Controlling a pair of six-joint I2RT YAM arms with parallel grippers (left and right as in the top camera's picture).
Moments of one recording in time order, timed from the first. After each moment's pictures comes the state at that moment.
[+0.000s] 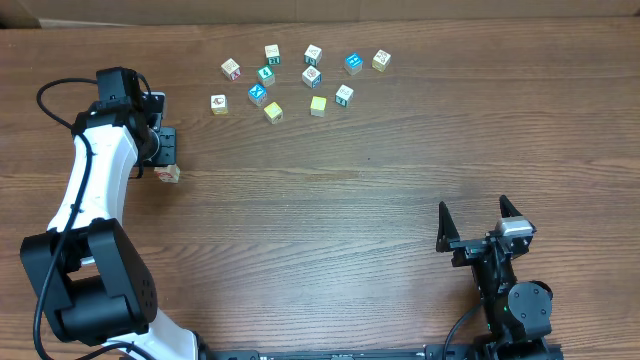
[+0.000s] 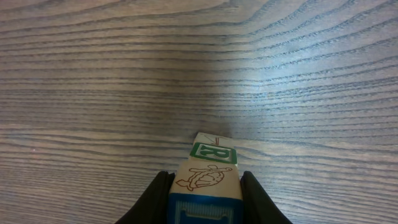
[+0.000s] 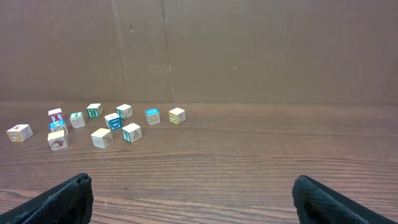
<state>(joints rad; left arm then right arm) 0.20 1.81 1.36 -0.79 -0.08 0.19 0.18 0.02 0.02 -0.02 0.06 0.04</state>
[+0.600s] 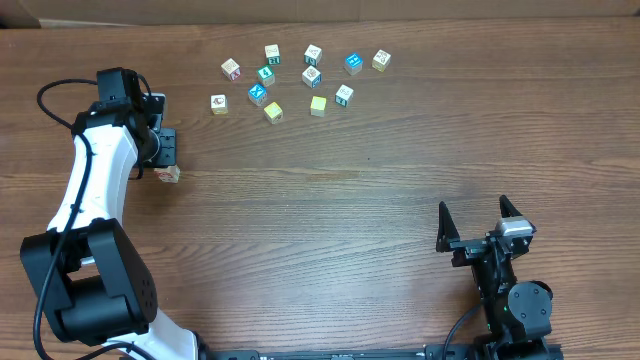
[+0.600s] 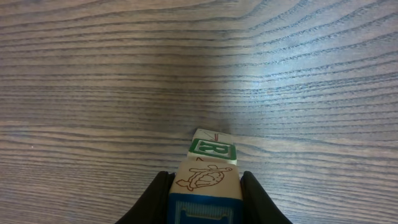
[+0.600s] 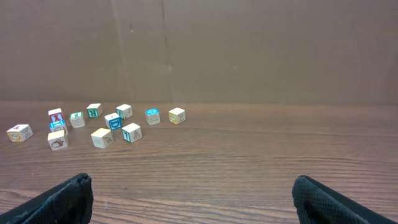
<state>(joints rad) 0.20 1.81 1.36 -0.80 -0.08 0.19 0.18 0.02 0.02 -0.03 0.06 0.04</state>
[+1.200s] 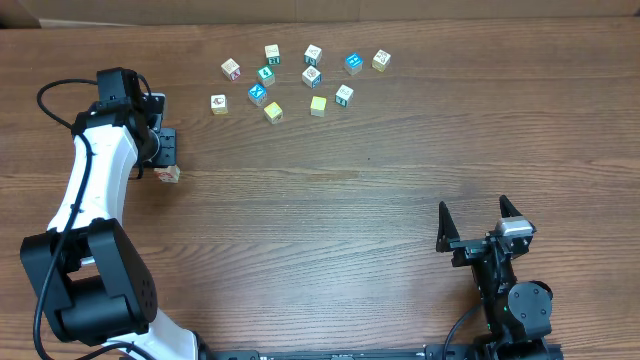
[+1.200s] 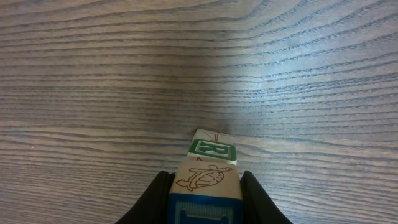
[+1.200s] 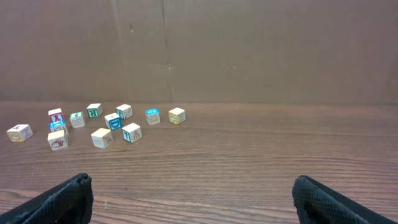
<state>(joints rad) 0.20 1.81 1.36 -0.80 -0.08 0.19 0.18 0.02 0.02 -0.03 0.06 0.04</state>
